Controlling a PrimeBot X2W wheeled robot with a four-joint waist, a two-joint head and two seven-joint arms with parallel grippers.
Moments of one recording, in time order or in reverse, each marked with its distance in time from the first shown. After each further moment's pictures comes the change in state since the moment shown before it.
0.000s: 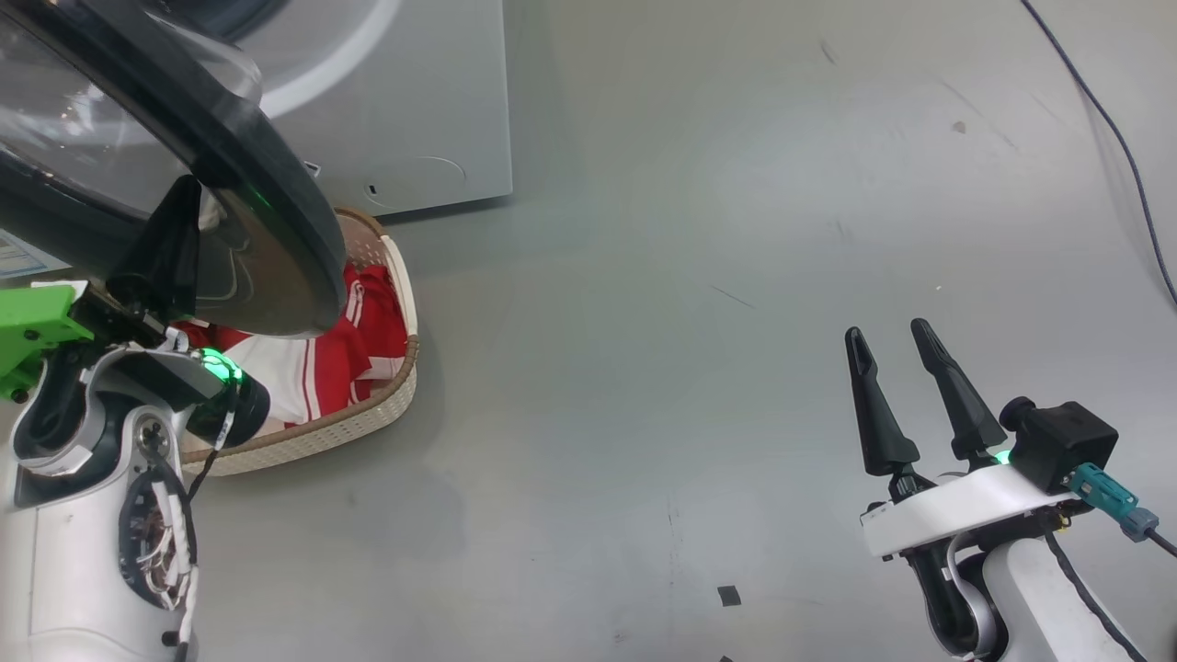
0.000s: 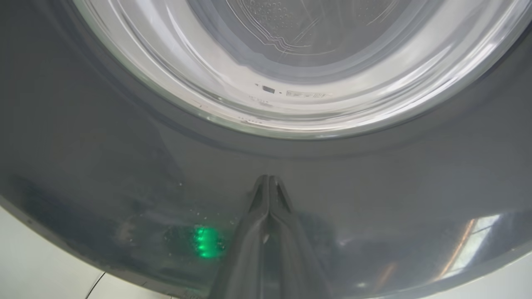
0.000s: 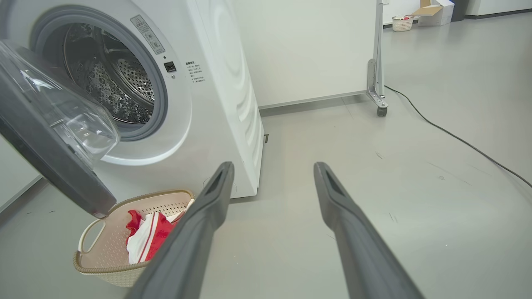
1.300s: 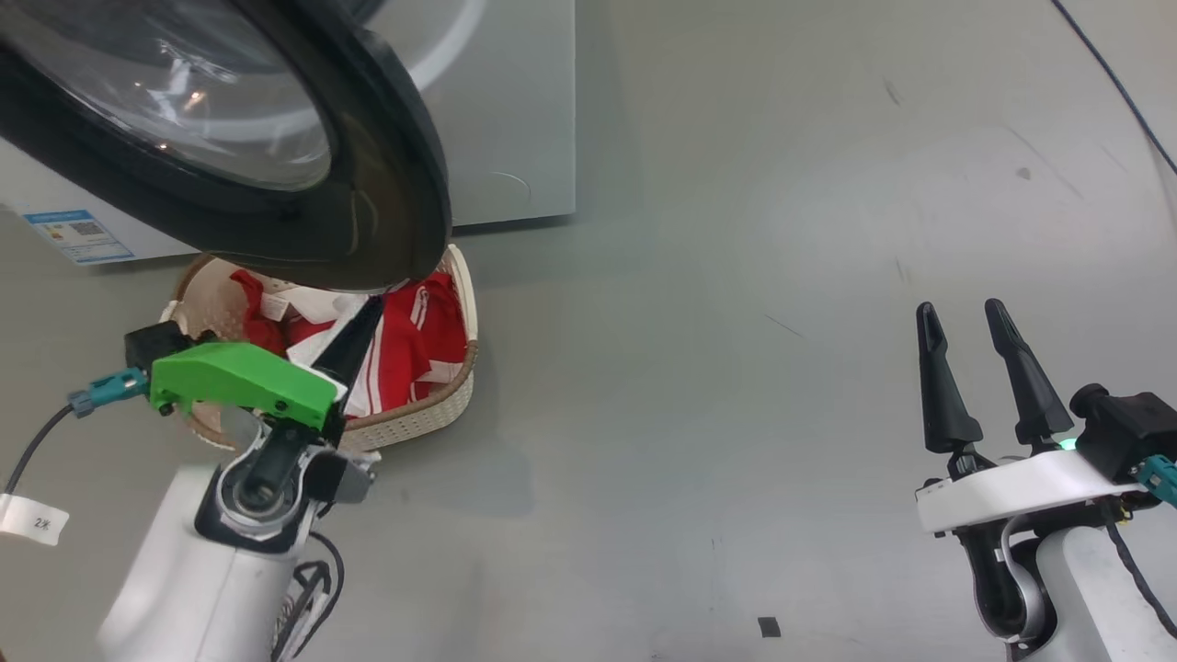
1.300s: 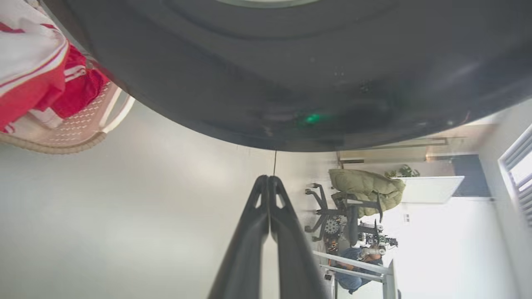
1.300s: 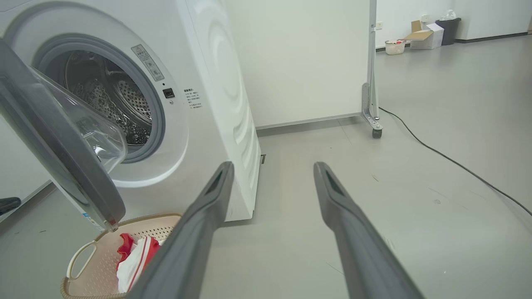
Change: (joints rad) left arm 0.036 0.040 -0.386 0.144 0.397 -0.136 -0.041; right arm 0.005 -0.012 -0.109 -0.004 -0.012 0.008 -0.007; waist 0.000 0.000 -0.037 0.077
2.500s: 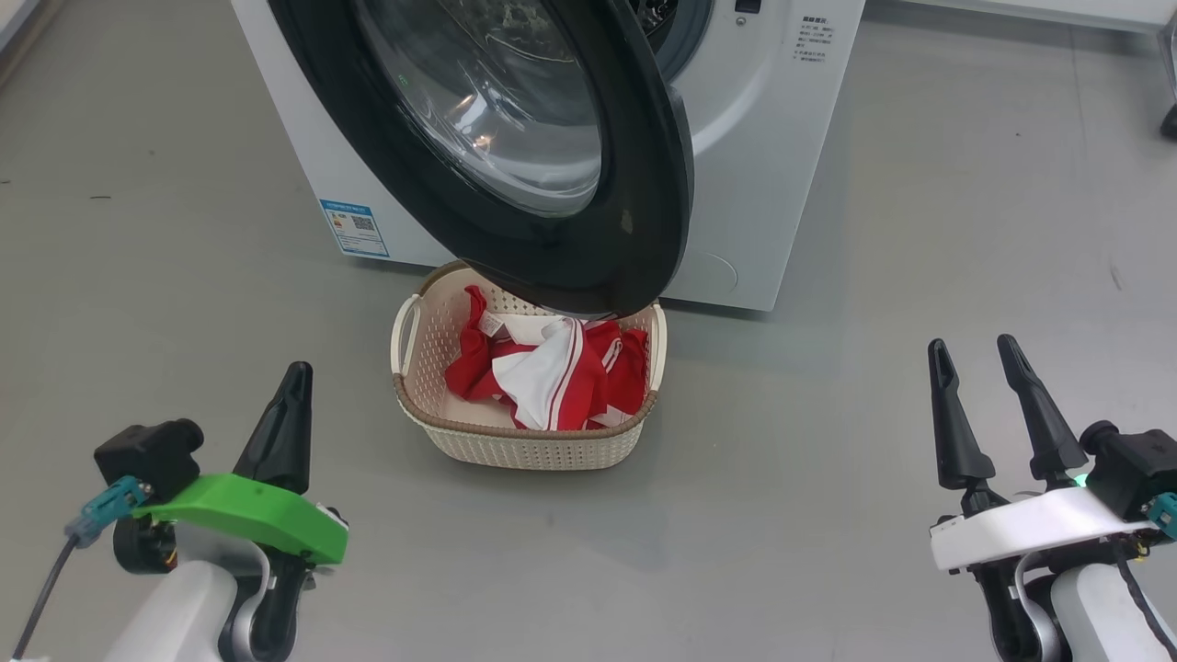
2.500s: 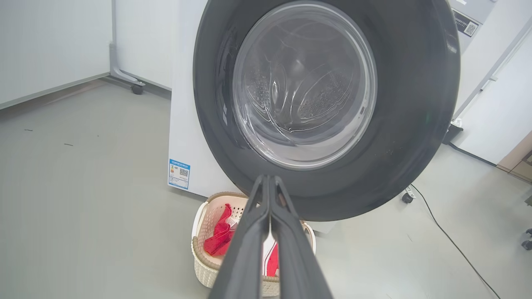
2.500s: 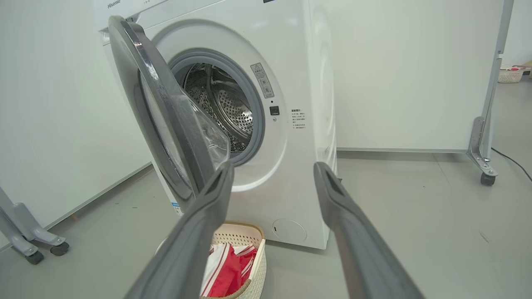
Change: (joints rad) left arm 0.185 0.170 -0.175 -0.087 0.678 -0.049 -0.459; right arm 0.078 -0.018 -0.017 -0.038 -0.024 0.001 0.000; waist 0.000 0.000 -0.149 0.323
